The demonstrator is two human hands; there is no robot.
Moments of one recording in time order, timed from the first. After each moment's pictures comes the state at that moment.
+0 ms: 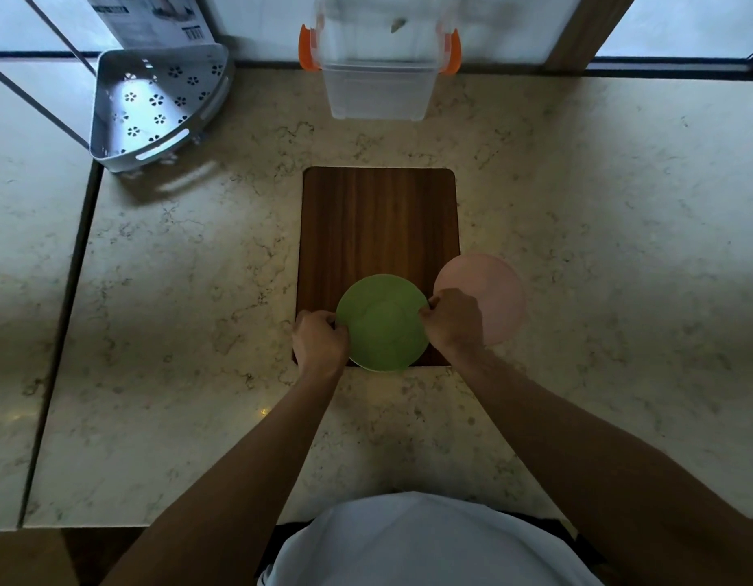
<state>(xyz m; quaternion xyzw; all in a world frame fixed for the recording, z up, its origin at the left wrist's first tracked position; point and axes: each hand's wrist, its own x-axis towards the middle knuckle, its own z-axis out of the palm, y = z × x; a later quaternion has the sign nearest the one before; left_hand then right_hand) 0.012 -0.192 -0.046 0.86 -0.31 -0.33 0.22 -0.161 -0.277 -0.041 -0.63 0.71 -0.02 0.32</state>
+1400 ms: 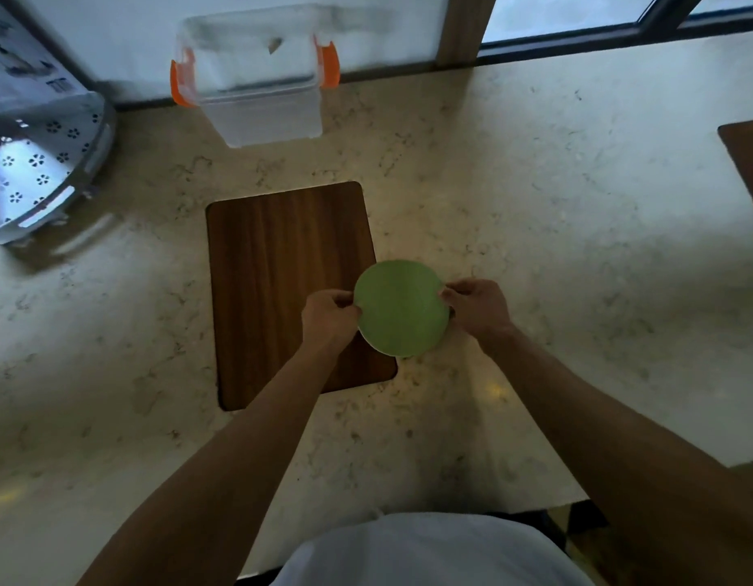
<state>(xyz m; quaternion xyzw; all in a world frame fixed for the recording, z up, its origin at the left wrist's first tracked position) -0.091 -0.290 -0.036 0.77 -0.30 -0.49 0.28 -0.311 -0.331 -0.042 -0.44 0.74 -0.22 0.47</state>
